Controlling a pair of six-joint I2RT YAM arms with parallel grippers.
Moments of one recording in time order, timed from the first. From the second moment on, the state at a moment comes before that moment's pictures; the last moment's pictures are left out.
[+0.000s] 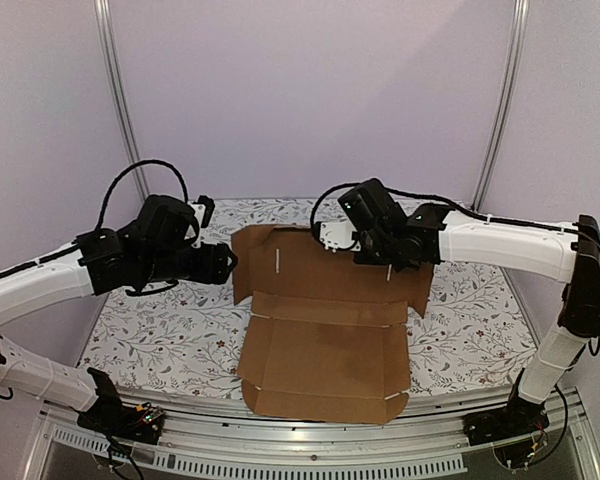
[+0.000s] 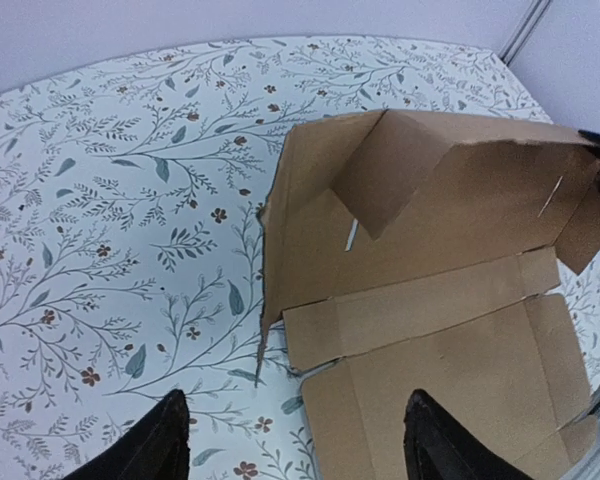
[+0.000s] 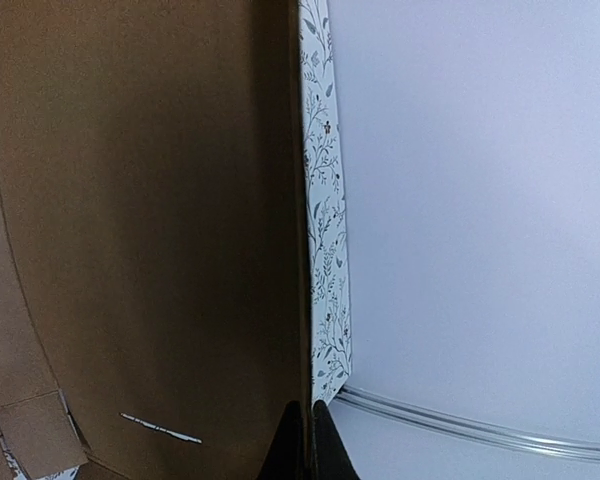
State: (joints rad) left arm -0.81 1.17 0.95 -0.48 -0.31 -0.44; right arm 0.92 1.71 1.40 -0.44 0.68 -0.88
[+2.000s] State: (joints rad) left arm -0.81 1.48 1.20 -0.26 -0.10 -0.58; right arm 1.07 1.66 1.39 -0.51 0.72 -0.57
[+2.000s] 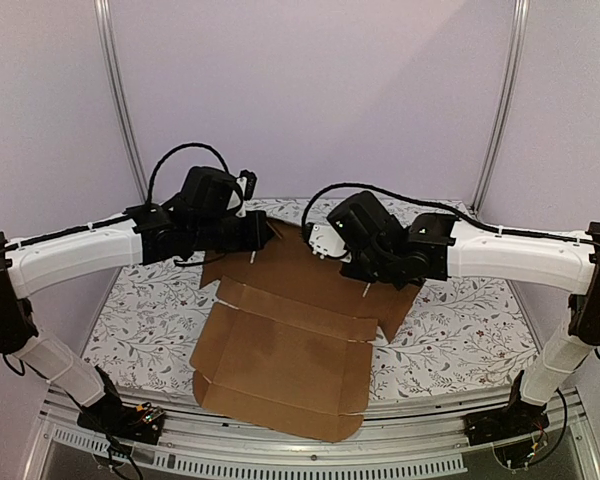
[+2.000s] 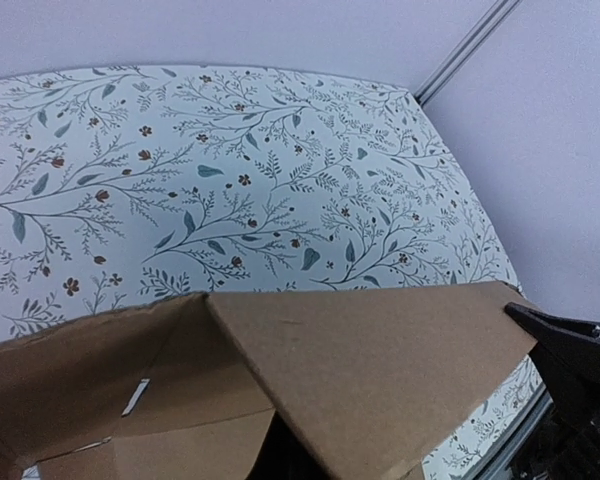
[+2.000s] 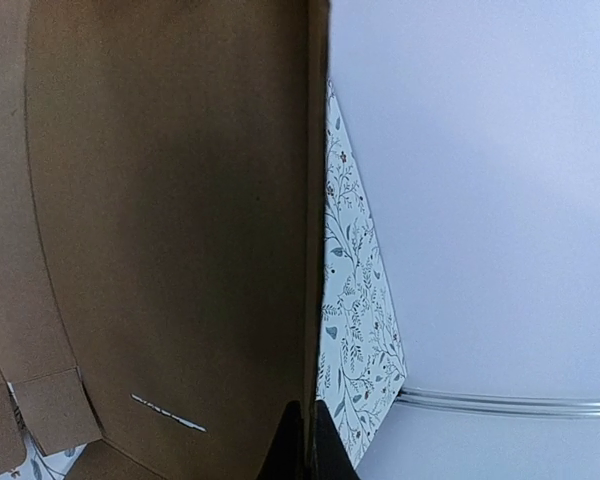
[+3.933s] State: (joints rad) left arm -0.74 1.54 0.88 -0.43 -0.30 -0.51; right arm 0.84 1.95 1.65 -0.82 0.38 -0.40
